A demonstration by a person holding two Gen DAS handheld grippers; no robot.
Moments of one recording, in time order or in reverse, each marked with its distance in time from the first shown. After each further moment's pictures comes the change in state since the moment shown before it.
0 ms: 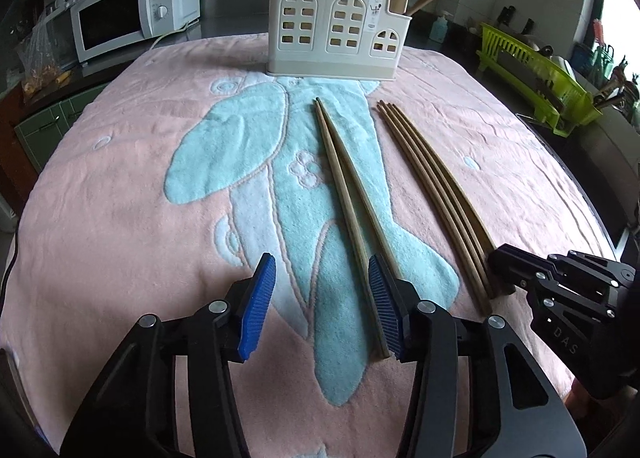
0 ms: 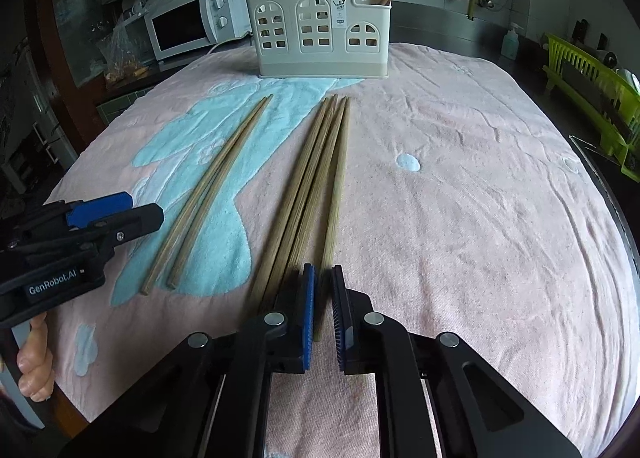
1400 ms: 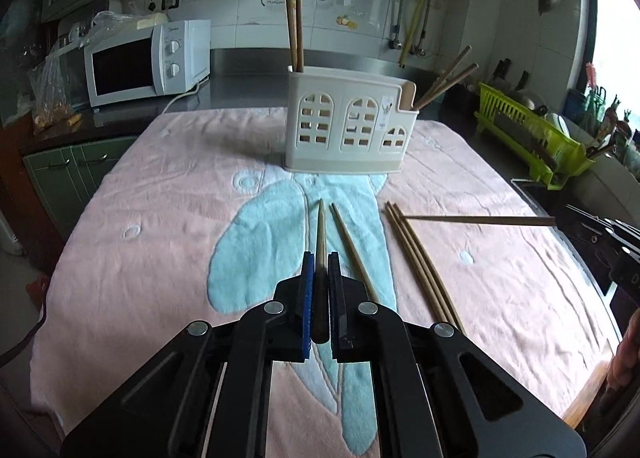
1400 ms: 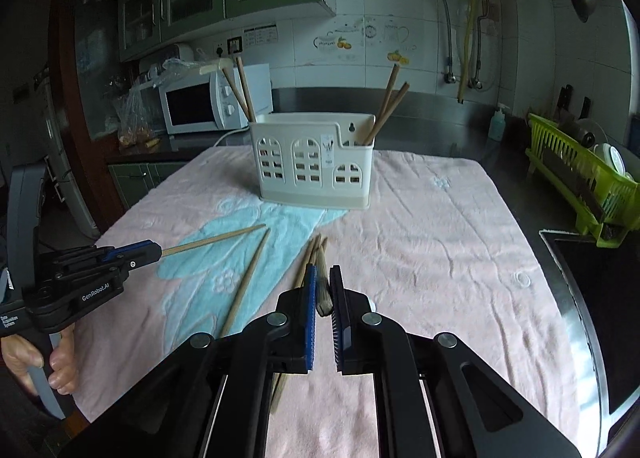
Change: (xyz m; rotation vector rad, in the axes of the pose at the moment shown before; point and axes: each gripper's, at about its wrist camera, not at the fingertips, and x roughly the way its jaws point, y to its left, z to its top) left arm -0.049 0.022 0.063 -0.009 -0.216 -0.004; right arm -0.095 -0.015 0.077 -0.045 -0.298 0.009
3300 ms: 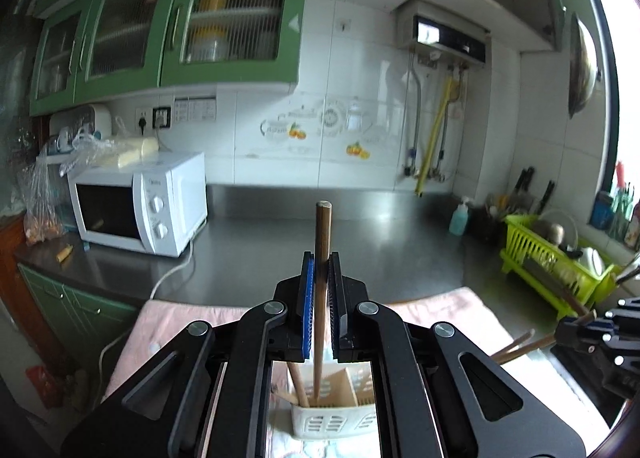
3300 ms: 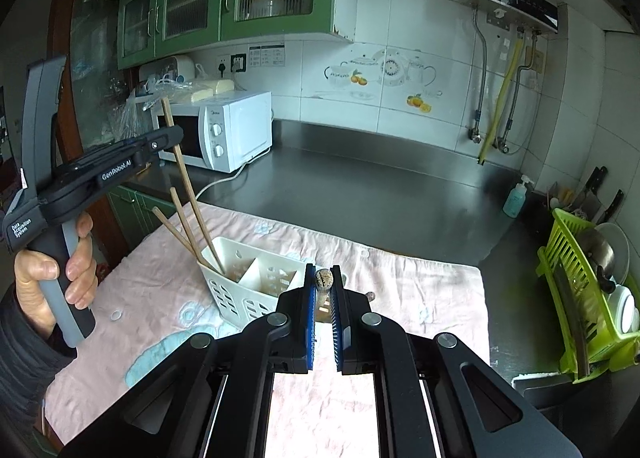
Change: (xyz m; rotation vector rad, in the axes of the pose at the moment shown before) left arm 0.062 -0.014 0.273 0.021 -0.322 0.060; right arm 0.083 -0.051 0.211 -0.129 0.037 0.021
